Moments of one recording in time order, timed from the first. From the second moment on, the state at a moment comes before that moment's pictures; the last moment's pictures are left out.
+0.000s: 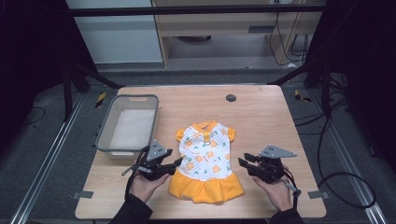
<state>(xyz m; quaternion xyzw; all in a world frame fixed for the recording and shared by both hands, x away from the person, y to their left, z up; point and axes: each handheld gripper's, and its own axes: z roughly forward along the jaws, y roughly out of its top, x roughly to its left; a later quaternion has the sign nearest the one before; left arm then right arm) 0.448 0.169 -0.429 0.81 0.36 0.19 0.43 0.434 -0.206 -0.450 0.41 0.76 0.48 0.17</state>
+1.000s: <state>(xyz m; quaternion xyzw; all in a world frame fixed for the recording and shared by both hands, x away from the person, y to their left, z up) 0.550 0.155 -0.423 0.78 0.41 0.22 0.42 0.533 -0.203 -0.433 0.46 0.72 0.47 0.21</state>
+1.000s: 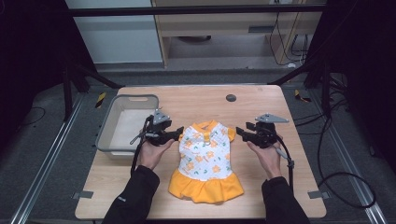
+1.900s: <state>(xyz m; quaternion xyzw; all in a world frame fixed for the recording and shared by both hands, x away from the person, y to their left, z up) 0.590 0.140 -0.494 0.80 0.46 0.21 0.33 0.584 -0.181 -0.506 0.49 0.76 0.37 0.21</state>
